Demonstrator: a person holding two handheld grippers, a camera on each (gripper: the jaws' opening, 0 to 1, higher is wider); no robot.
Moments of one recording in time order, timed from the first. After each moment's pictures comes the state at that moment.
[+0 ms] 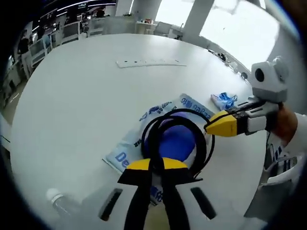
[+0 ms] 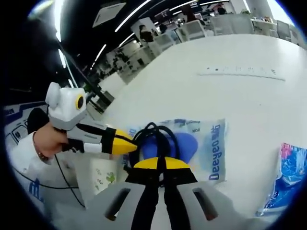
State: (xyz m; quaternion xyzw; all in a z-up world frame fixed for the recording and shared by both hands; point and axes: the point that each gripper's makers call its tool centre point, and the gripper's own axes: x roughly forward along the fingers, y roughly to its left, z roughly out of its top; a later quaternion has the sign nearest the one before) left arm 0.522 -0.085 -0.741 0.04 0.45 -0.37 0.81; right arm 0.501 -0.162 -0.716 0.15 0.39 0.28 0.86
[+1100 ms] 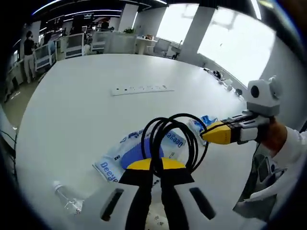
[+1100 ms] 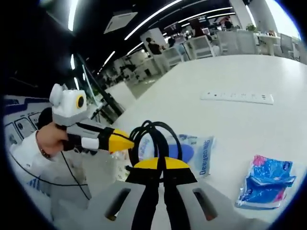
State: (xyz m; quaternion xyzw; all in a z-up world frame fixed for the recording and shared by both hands) left arm 0.494 -0.118 -0.649 0.00 0.39 -0.37 0.84; right arm 0.471 -0.196 -0.639 0.14 0.33 0.29 0.89
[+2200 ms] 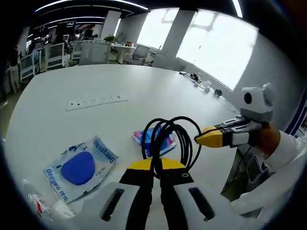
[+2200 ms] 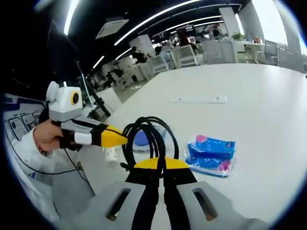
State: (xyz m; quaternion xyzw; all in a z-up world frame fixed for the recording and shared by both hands) left arm 0.410 -0.256 -0.610 -0.01 0.36 -0.45 0.82; right arm 0.379 -0.334 -0.607 0.13 0.32 0.23 0.91
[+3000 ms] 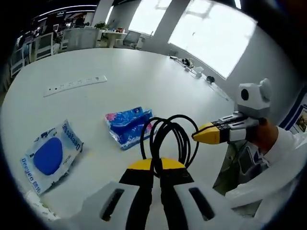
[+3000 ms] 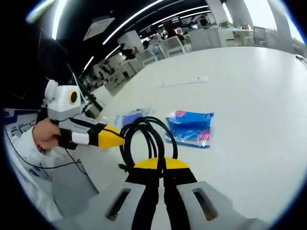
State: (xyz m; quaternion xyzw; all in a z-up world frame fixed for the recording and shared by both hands) left arm 0.366 -0.307 -0.659 0.00 0.42 -0.47 0.77; right arm 0.335 -0.386 -0.658 0.16 0.37 0.19 0.89
